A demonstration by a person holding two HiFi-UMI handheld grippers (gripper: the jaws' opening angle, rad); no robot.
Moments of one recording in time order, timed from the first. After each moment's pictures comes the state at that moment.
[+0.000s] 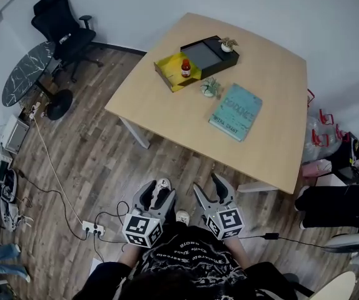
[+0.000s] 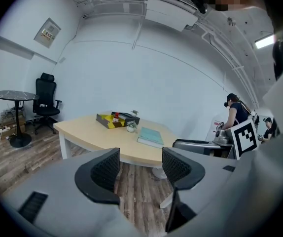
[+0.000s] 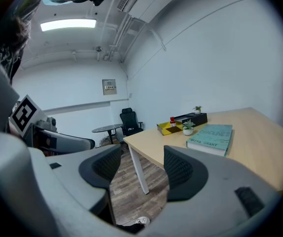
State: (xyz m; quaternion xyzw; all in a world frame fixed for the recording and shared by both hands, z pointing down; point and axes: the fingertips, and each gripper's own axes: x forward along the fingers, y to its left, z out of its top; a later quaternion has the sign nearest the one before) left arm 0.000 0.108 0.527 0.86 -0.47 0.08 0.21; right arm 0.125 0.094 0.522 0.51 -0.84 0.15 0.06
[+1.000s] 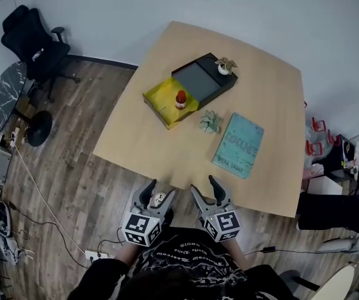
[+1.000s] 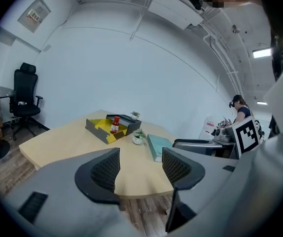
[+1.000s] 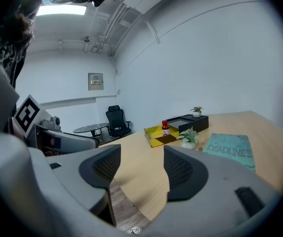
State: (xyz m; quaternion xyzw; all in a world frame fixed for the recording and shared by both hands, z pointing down) left arm -0.014 -0.111 0.534 0.89 -0.39 0.09 0.21; right arm 0.100 -0.103 0.524 0.57 -0.81 0.15 0.08
